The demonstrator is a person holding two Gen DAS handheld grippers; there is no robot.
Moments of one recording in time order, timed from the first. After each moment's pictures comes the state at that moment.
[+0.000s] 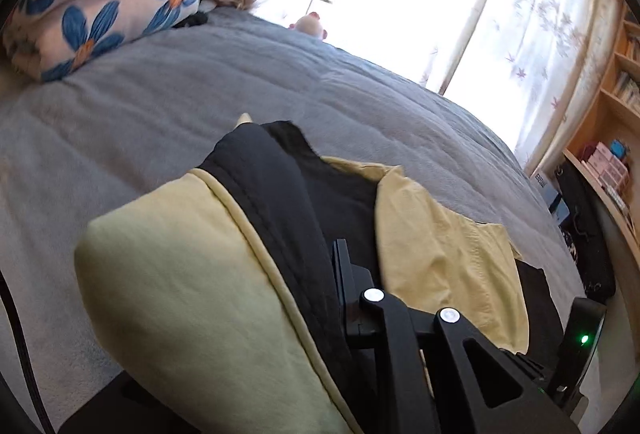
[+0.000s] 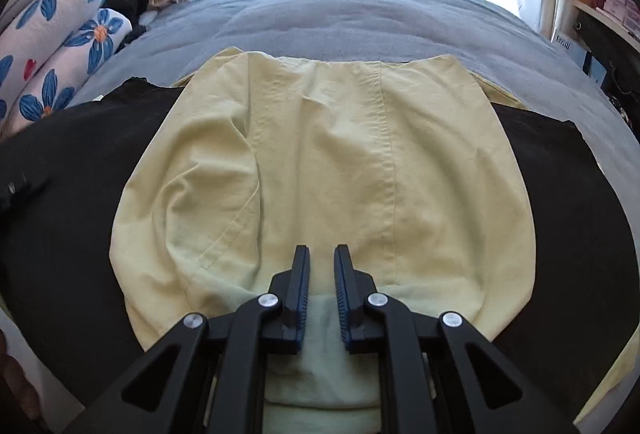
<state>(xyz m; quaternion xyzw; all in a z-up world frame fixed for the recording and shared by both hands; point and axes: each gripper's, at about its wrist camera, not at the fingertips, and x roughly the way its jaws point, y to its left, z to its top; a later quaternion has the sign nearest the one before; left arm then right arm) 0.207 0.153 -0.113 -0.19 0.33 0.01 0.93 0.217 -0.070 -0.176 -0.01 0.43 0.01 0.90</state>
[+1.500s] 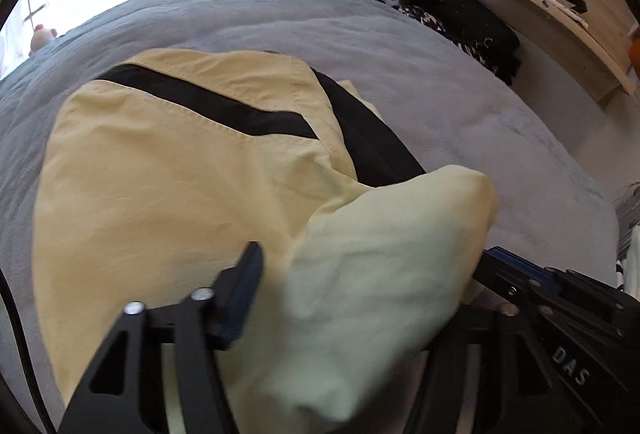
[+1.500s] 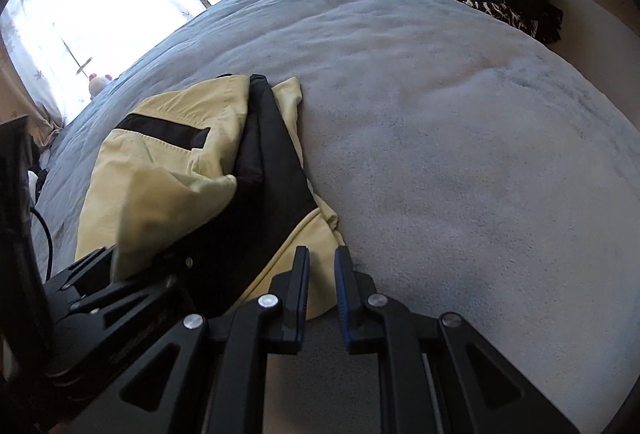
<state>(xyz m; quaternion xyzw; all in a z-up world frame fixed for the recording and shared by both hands) 0.212 -0.191 -0.138 0.07 0.45 -0.29 0.84 0.066 -0.319 -0.139 0.22 0.41 -0.18 0.87</state>
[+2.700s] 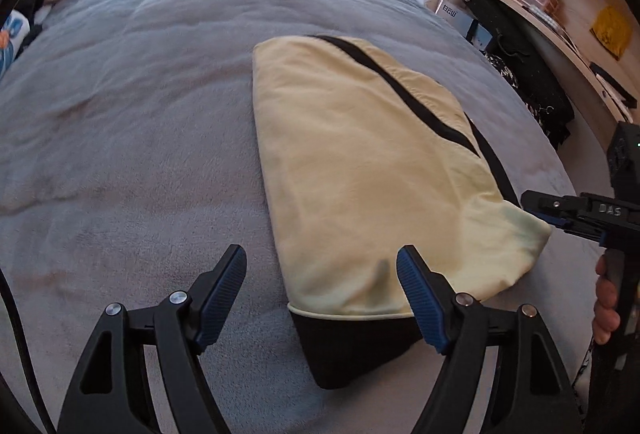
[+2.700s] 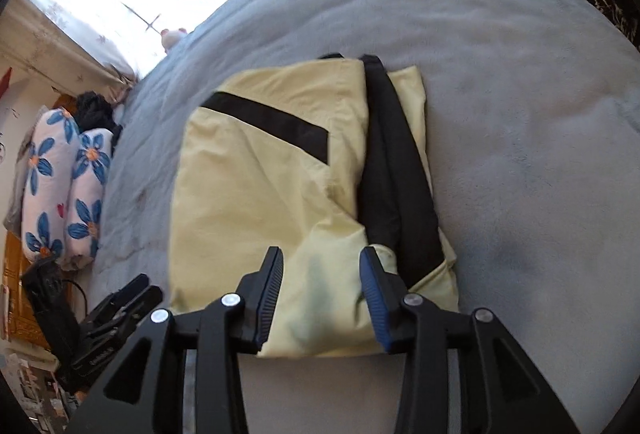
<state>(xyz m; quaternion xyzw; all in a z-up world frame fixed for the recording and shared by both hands) 0.217 -0.028 -0.108 -0.04 0.50 -0.19 0.84 0.152 -0.324 -0.122 0.24 0.51 0.01 0.82</state>
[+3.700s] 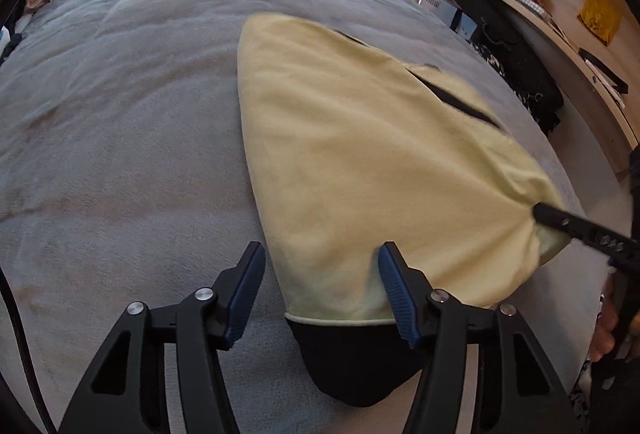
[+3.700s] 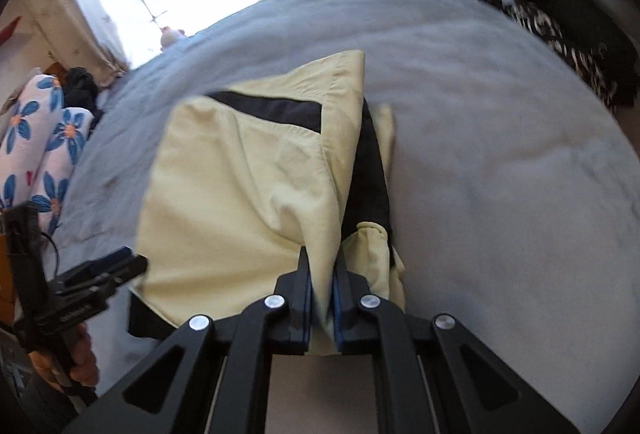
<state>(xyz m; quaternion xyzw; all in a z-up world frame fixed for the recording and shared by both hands) 0.219 -0.062 -0.126 -0.02 0.50 -0.22 0.84 0.115 -0.318 -0.125 0.16 0.48 -0.05 0.86</state>
